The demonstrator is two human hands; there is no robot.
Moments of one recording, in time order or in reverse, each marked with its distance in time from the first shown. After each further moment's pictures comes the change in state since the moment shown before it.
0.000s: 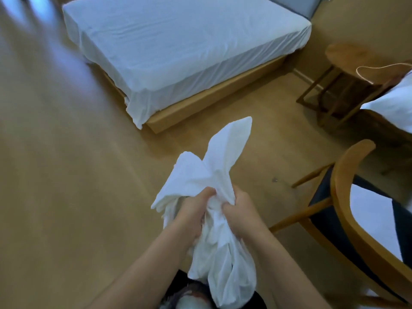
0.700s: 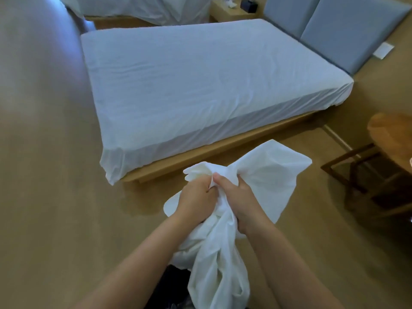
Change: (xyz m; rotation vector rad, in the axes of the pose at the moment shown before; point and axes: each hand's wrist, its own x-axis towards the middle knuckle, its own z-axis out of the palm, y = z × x) left_hand 0.272 0.330 0.281 0.812 0.199 0.768; right_hand 0.456 -0.199 -0.222 0.185 -0.122 0.055
